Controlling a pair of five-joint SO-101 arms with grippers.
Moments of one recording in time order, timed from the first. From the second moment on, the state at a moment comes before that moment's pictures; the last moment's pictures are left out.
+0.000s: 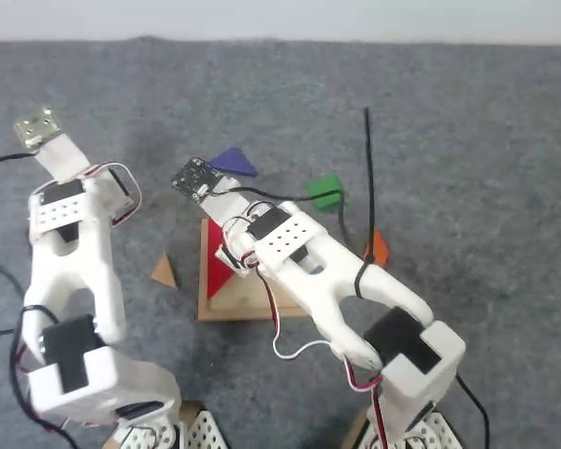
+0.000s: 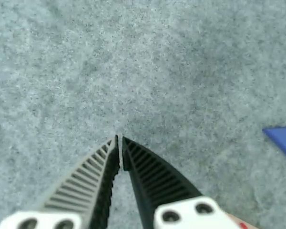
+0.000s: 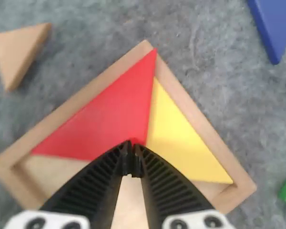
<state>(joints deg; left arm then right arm) -26.9 1.9 28.6 44.4 20.2 -46.0 12.6 17.0 43.4 11.4</state>
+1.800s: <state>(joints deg) -26.9 1.9 28.6 44.4 20.2 -51.3 16.4 13.7 52.9 7.6</state>
